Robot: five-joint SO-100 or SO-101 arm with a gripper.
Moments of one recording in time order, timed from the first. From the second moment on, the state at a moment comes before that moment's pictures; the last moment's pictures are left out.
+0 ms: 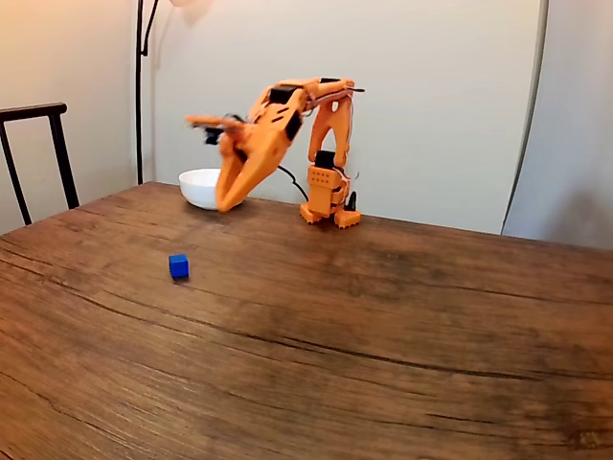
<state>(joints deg) 19.2 98.9 111.3 28.7 87.0</state>
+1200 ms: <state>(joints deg) 25.6 92.3 111.4 26.7 82.4</state>
